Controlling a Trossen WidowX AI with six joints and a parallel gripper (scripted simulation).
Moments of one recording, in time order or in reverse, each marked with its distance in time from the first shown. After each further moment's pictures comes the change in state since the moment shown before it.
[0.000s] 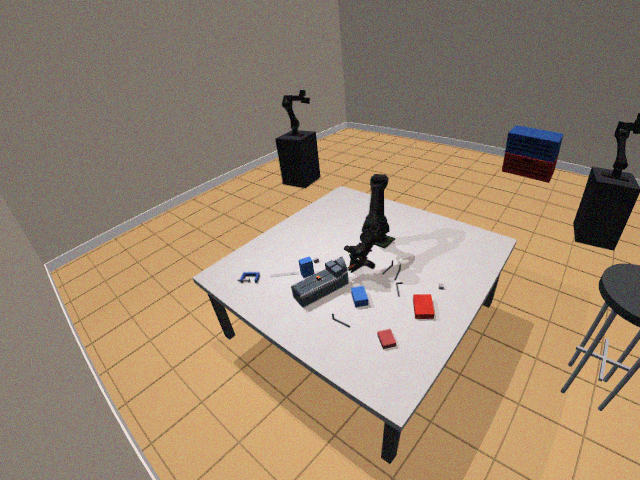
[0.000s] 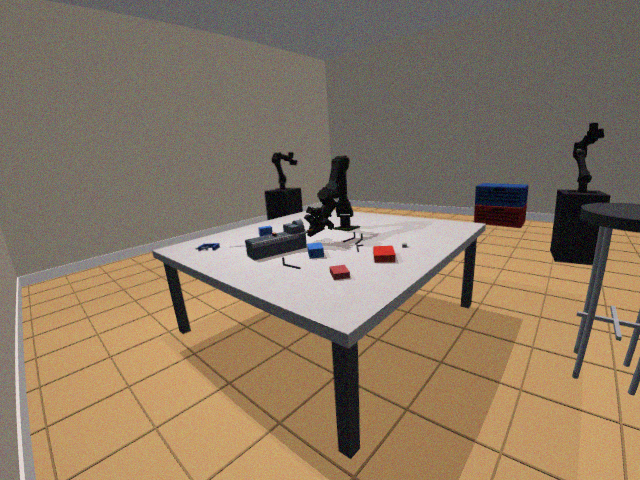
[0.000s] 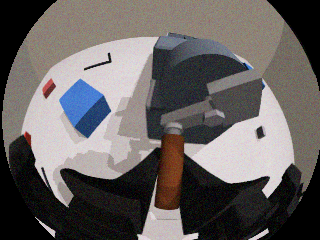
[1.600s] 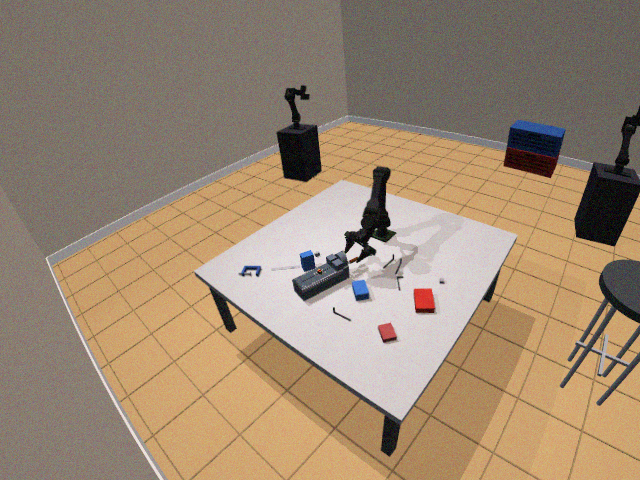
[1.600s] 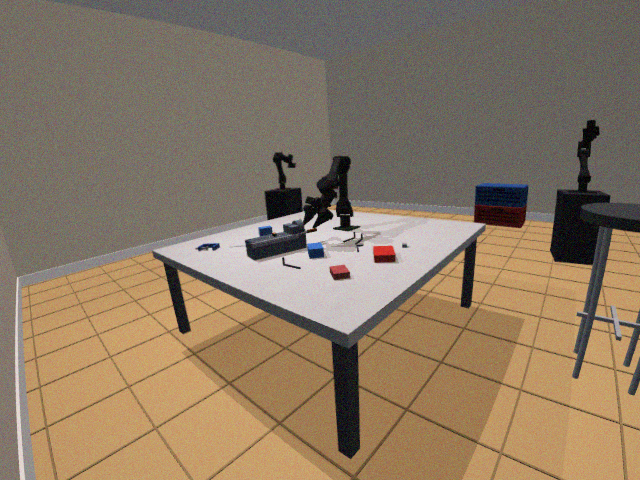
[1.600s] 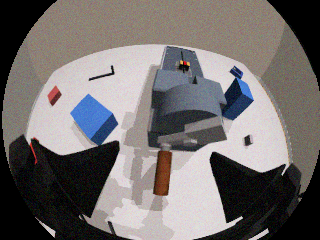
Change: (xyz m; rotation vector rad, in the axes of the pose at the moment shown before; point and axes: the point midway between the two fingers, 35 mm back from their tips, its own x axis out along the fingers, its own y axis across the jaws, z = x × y) arm -0.033 0.001 0.034 -0.008 0.008 -0.002
